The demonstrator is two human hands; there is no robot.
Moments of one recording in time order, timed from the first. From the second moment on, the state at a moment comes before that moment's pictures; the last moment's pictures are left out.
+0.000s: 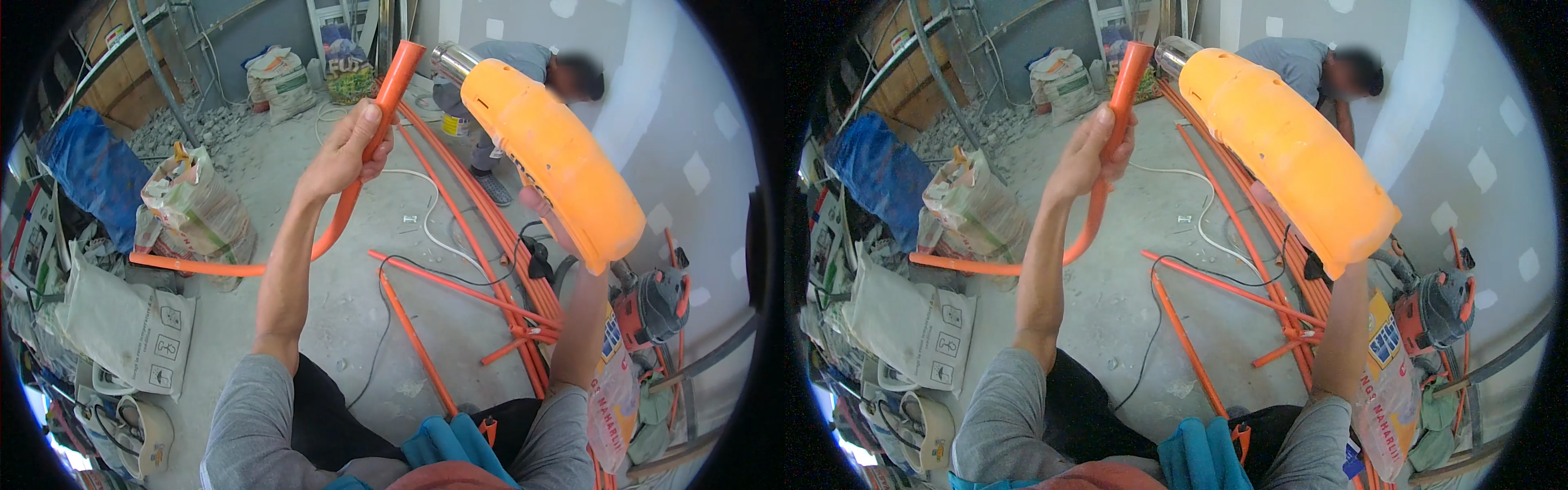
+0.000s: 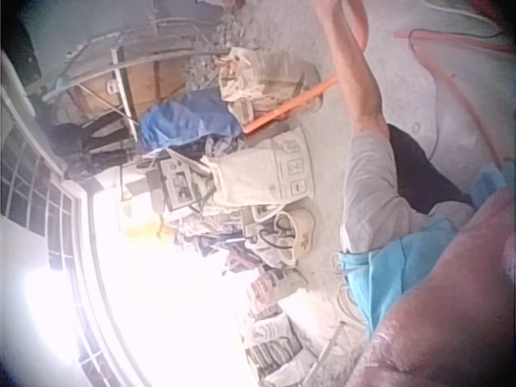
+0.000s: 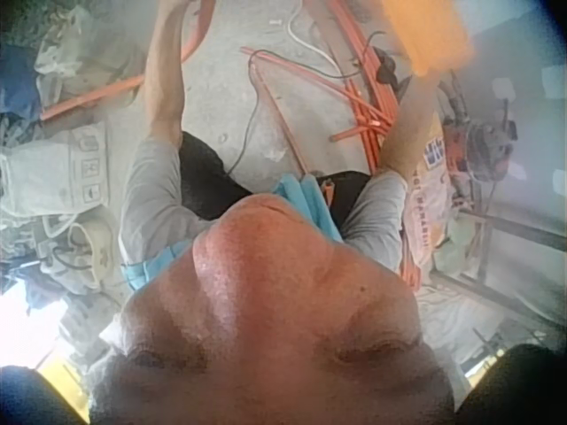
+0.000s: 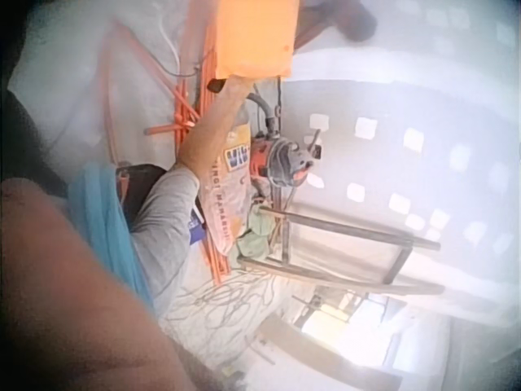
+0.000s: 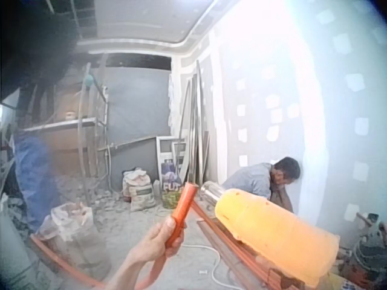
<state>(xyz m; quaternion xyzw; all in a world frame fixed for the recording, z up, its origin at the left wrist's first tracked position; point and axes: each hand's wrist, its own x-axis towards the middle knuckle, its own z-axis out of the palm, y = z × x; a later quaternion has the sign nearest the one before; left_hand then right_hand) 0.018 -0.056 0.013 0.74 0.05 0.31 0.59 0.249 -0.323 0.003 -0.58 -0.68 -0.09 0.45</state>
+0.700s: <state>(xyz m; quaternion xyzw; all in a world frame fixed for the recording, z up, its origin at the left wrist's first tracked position) 0.026 -0.073 0.027 0.76 0.06 0.35 0.55 0.276 -0.338 -0.012 -0.50 -0.69 -0.04 0.52</state>
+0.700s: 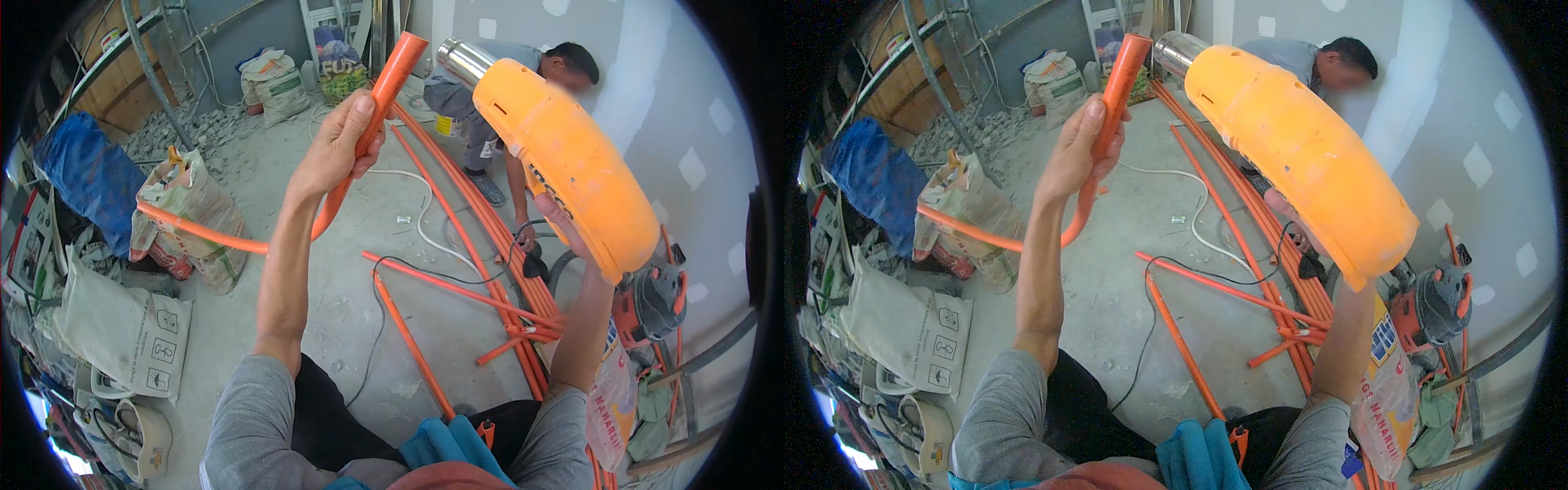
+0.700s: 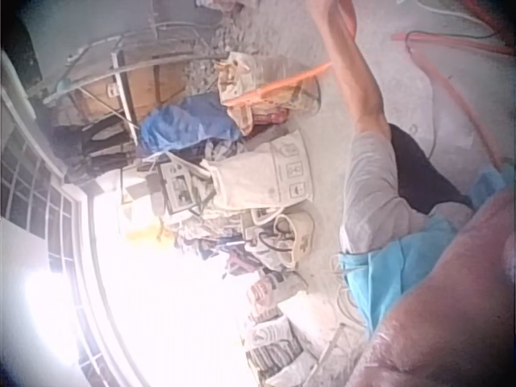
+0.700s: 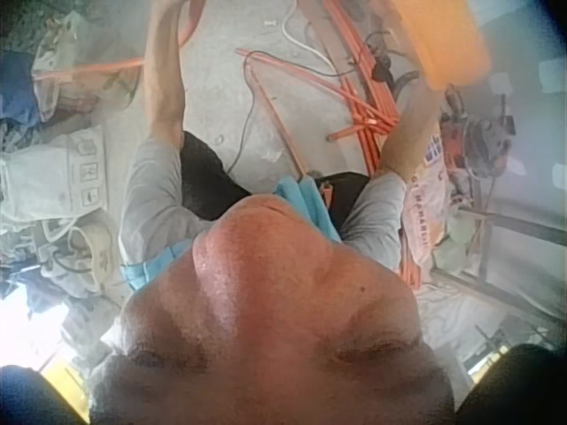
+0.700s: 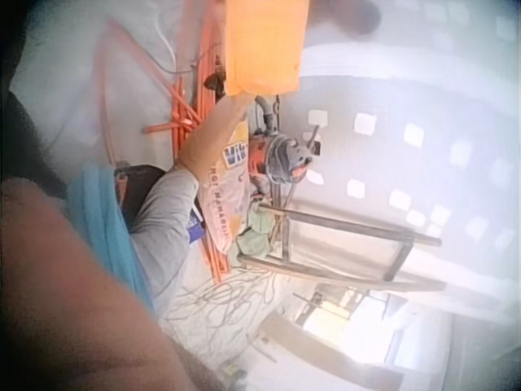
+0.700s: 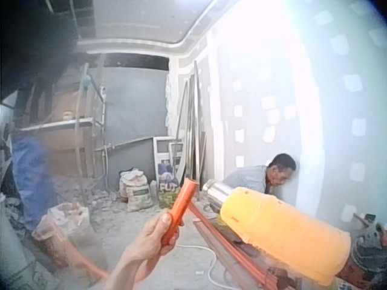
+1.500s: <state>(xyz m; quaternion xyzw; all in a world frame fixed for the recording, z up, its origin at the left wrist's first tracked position) 0.027 -0.076 0.024 0.76 0.06 0.32 0.56 0.273 -0.336 -0.029 -0.52 -0.62 -0.03 0.58</state>
